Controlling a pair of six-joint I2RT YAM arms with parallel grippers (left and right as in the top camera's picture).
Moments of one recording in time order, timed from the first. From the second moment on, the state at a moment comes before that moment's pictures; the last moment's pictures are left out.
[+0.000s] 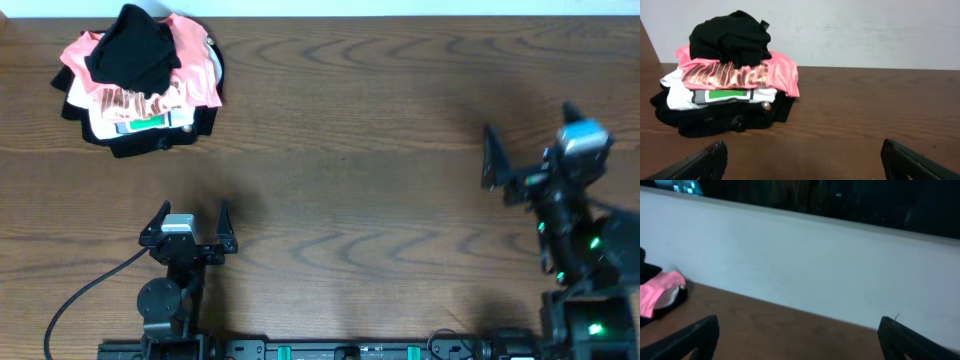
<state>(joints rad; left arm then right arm) 0.04 0.01 0.02 -0.11 0.07 -0.04 0.02 0.60 0.70 -0.07 -0.19 -0.06</state>
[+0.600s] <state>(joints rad) 0.04 0.01 0.02 -0.11 0.07 -0.04 0.02 0.14 0.10 0.13 -0.12 0.10</state>
